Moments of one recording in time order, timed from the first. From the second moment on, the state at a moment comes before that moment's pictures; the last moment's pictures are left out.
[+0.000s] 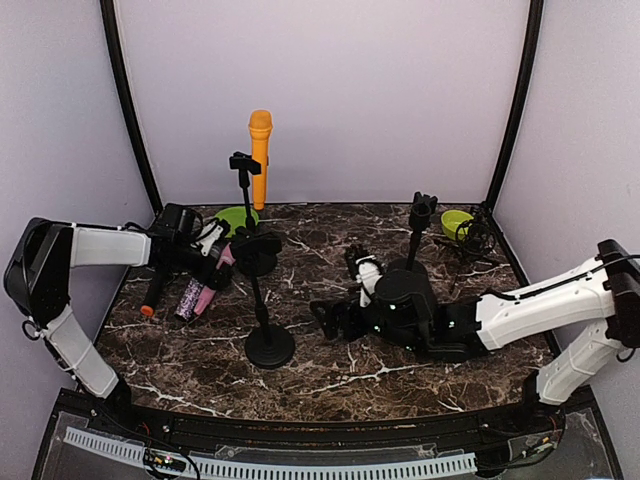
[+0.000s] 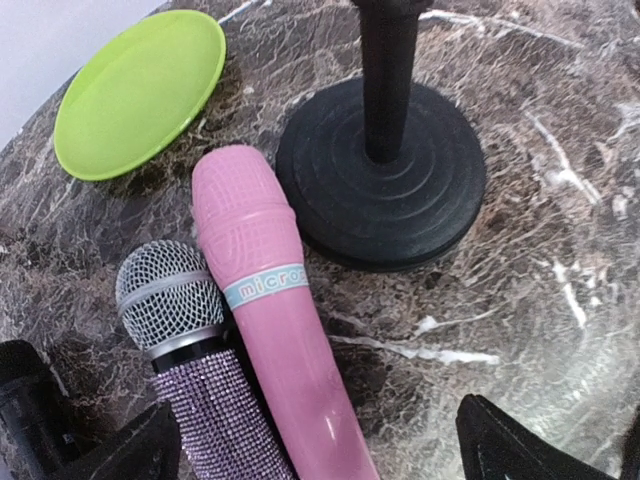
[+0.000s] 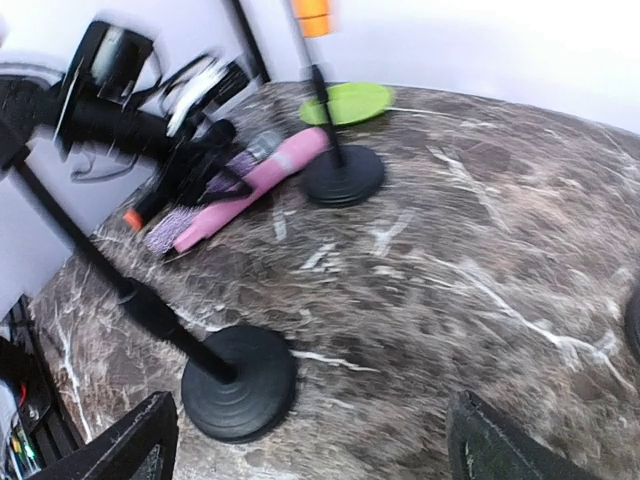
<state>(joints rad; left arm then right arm) -0.27 1.65 0.93 -0.16 0.07 0.31 1.23 1.46 0.76 0.31 0.42 0.46</state>
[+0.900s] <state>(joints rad) -0.21 1.14 1.03 -0.71 0.59 0.35 1.30 1.94 1.14 0.45 0.35 0.03</state>
